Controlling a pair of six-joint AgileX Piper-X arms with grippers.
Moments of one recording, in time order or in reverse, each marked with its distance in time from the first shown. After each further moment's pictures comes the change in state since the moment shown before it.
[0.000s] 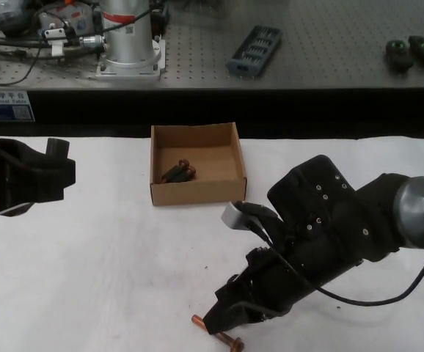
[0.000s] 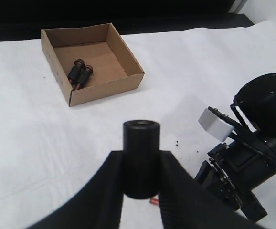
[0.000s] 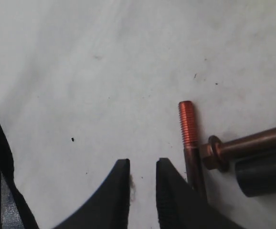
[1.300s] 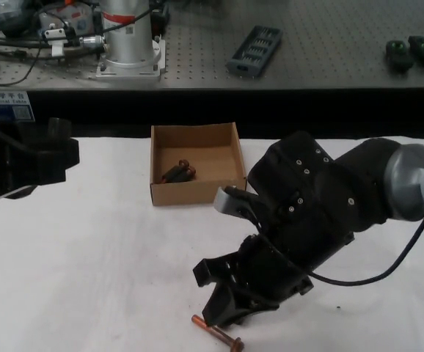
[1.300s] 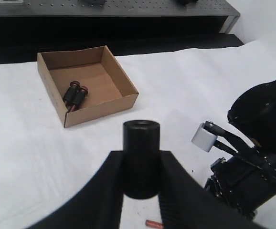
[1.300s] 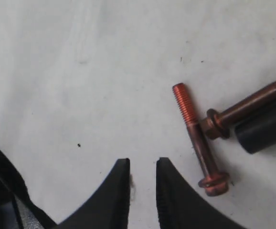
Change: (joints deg) left arm -0.1 0.1 0.0 -4.2 0.4 -1.0; right arm 2.7 -1.6 -7.1 13.6 7.8 11.7
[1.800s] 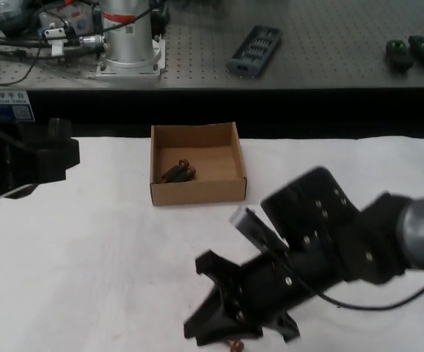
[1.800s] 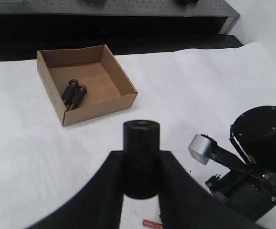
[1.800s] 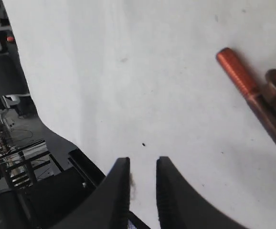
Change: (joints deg) left arm 0.0 0.0 0.0 0.0 0.0 -1.0; right arm 0.1 -0.3 8.7 -20.0 -12.9 24.4
